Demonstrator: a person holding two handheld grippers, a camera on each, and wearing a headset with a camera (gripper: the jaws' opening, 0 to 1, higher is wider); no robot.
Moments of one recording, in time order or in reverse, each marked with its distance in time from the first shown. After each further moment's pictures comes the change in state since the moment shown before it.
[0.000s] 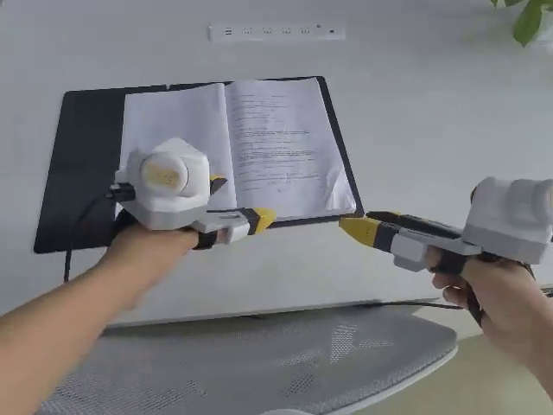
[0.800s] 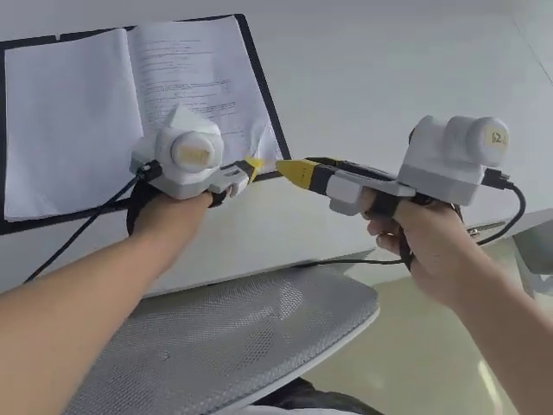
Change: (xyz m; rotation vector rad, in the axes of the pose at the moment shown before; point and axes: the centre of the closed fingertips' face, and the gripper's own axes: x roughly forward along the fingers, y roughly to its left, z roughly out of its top) left arm 0.098 -0.015 -0.004 0.096 -0.036 0.178; right arm -0.001 -0.034 0.011 0.102 -0.070 0.004
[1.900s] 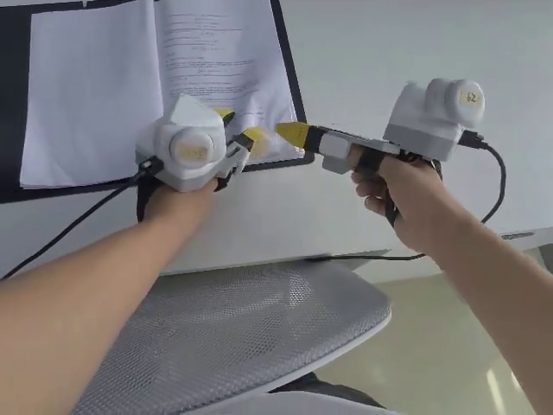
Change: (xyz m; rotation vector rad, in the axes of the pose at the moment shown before) left arm -0.001 0.018 0.002 -0.036 -0.110 0.013; right arm 0.063 -0.041 0.005 0.050 0.067 0.027
